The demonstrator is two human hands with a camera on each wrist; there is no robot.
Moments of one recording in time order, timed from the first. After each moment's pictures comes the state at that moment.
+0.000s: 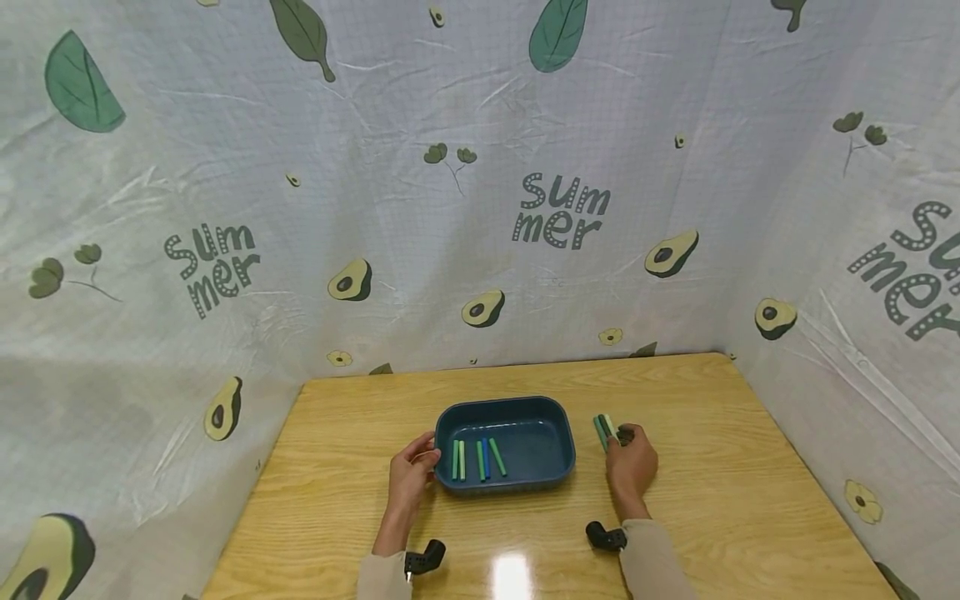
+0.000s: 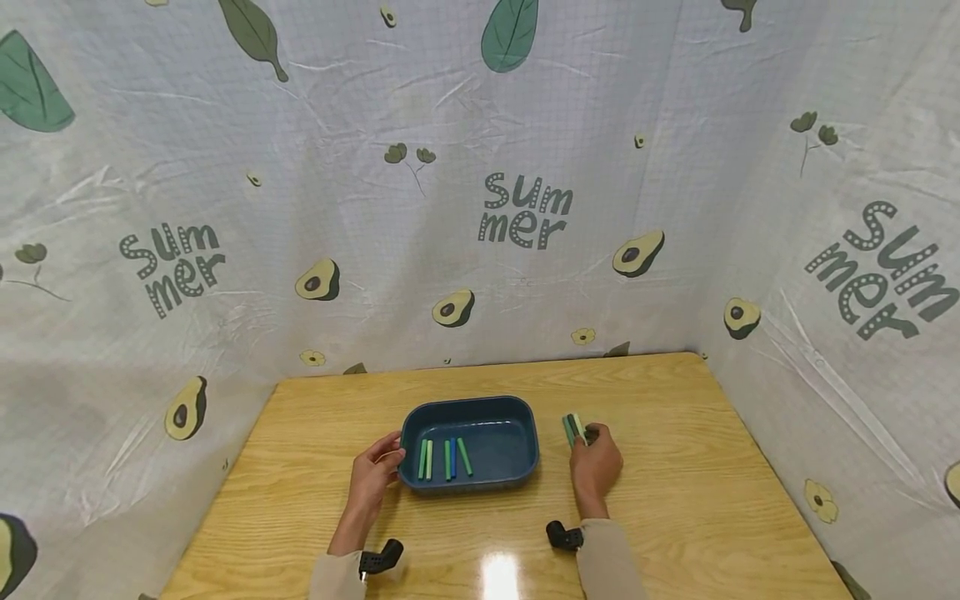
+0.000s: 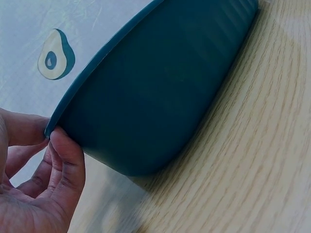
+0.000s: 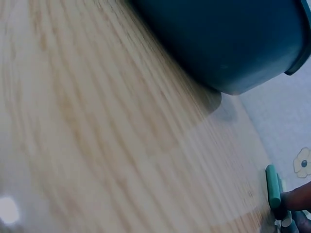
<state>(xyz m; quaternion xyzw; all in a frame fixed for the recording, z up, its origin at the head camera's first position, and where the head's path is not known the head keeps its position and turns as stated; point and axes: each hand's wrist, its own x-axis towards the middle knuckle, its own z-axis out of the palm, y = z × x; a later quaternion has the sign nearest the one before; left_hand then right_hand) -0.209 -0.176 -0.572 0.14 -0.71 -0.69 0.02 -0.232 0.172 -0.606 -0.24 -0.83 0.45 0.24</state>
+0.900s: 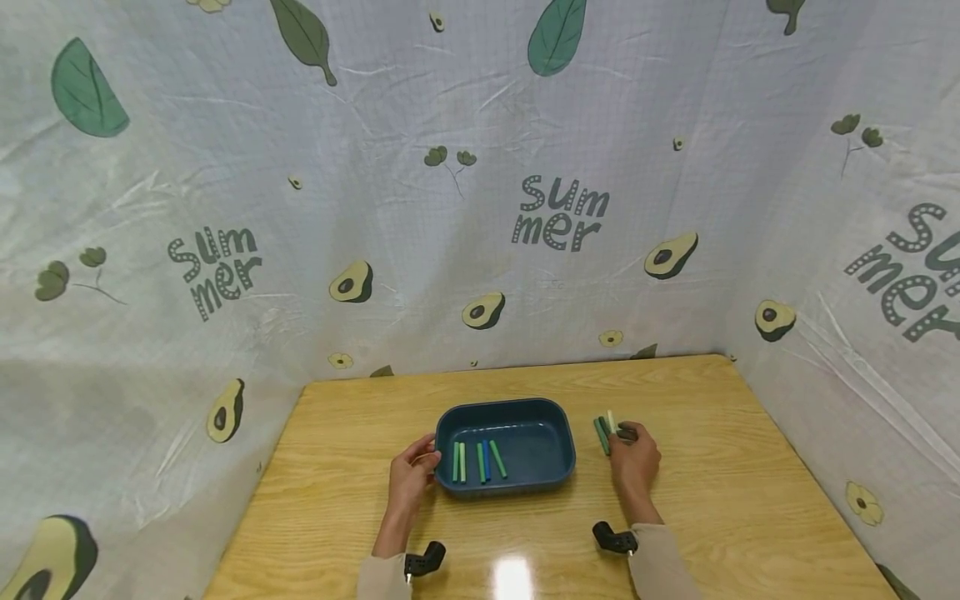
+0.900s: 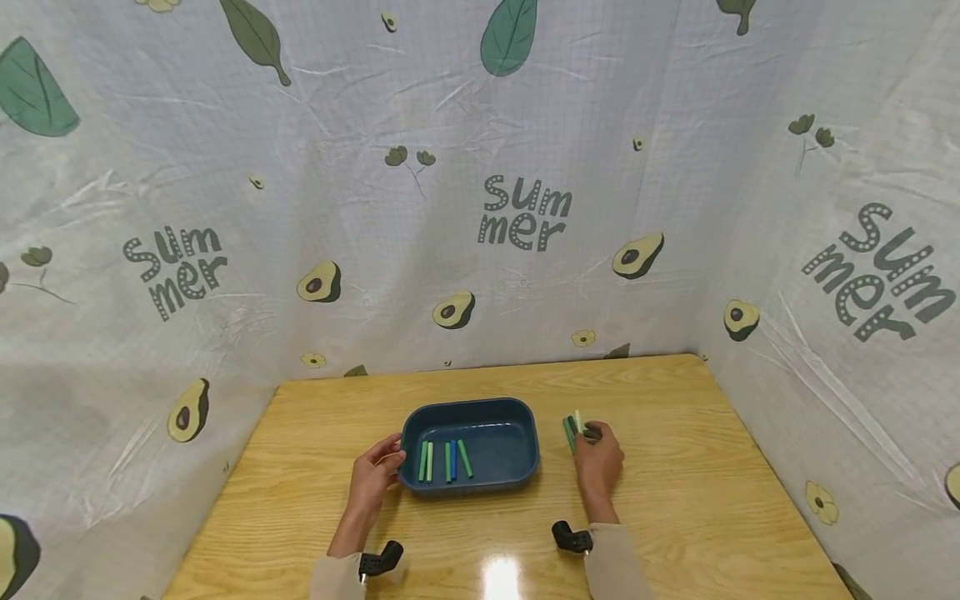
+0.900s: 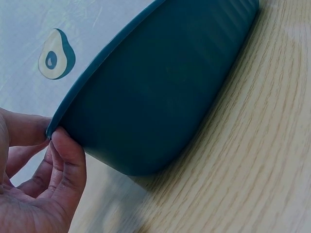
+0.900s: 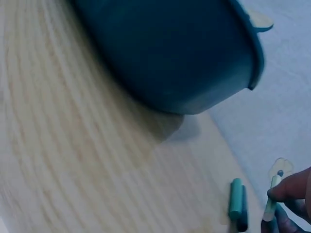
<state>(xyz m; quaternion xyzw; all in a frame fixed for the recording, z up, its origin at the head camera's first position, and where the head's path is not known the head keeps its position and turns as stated) -0.210 -0.177 -0.574 0.14 -0.71 -0.69 0.03 -0.230 0.179 -0.589 -0.23 -0.81 0.50 0.19</state>
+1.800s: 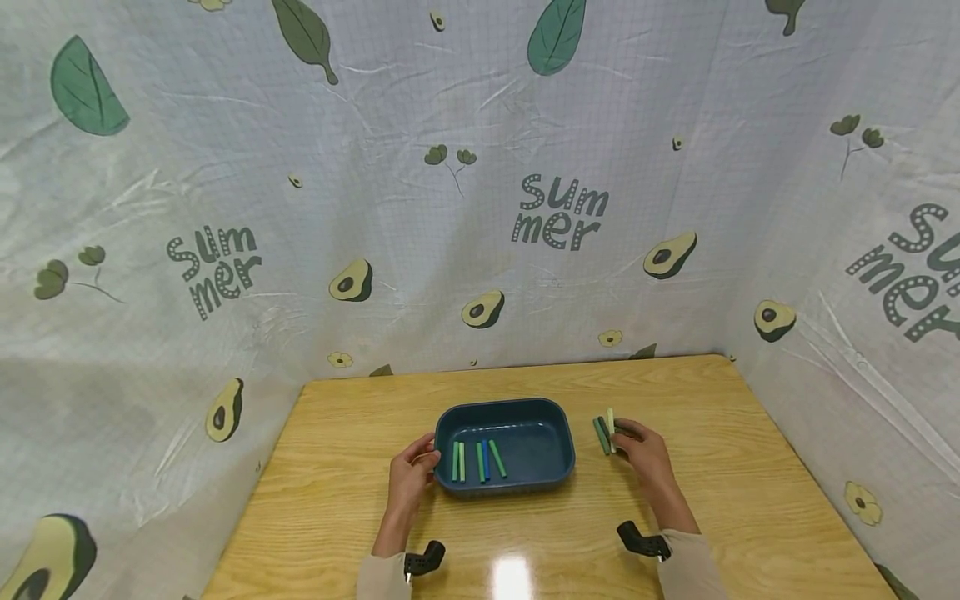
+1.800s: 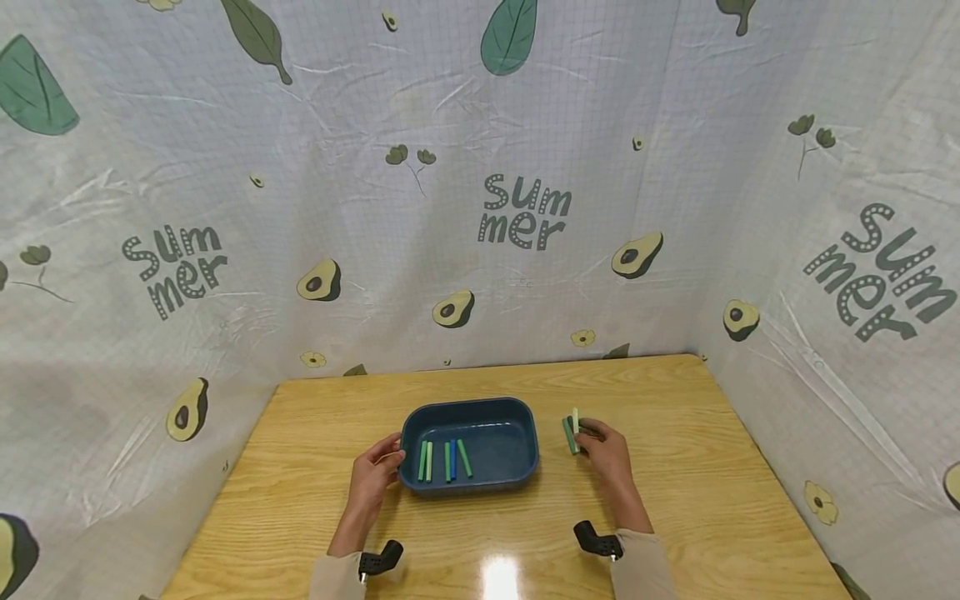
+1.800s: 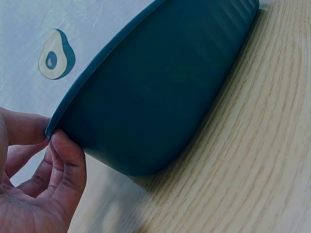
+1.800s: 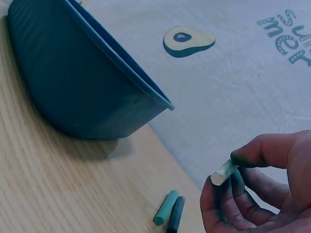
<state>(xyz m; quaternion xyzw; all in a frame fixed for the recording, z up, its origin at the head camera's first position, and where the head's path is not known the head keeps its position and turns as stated) -0.199 -0.174 -0.553 0.13 -0.71 -0.69 0.01 -0.215 0.206 -0.556 -0.12 -0.74 0.66 -0.02</state>
